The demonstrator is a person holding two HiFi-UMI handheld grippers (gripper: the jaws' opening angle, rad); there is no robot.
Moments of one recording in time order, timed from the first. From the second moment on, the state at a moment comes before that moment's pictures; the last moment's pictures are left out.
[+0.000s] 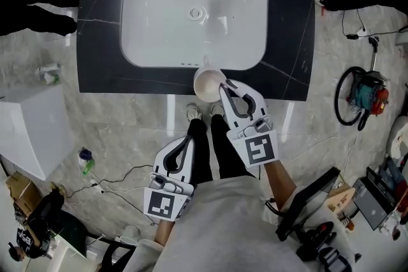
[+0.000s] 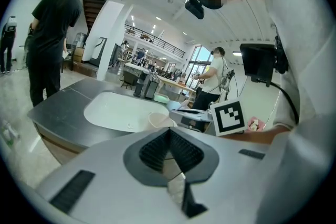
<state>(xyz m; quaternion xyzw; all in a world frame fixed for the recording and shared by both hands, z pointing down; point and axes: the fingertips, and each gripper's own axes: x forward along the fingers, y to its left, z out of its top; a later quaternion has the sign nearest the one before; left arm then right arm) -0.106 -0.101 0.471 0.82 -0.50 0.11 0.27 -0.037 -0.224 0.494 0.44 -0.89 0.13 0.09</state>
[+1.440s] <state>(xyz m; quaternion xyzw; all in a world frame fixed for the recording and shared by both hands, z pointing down) -0.112 -0.080 0.355 0.84 -0.52 0.02 0.14 -0.030 -0.179 0.367 0.43 -0.90 0.00 0.04</state>
